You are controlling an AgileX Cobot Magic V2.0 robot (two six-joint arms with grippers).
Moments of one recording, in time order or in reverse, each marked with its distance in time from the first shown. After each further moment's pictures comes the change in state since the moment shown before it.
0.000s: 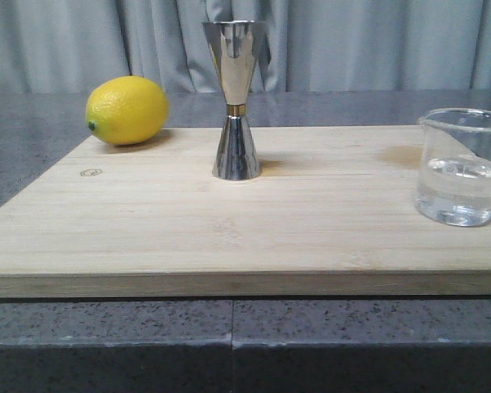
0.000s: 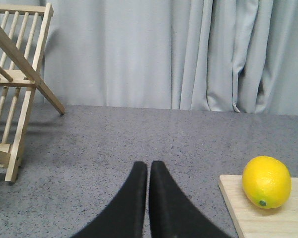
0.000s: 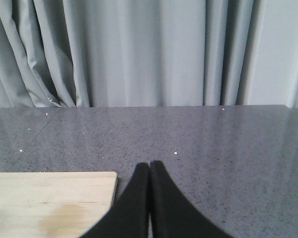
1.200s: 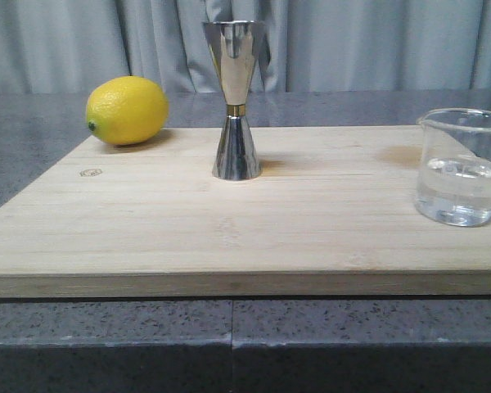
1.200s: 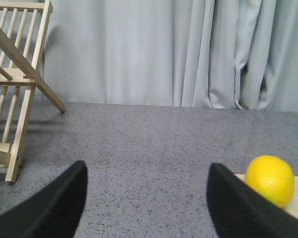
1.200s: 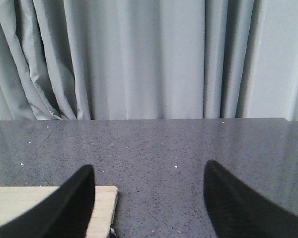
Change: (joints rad) left arm 0.000 0.026 -0.006 0.005 -0.006 0.001; right arm 0.000 0.010 -0.010 -0.007 -0.037 0.010
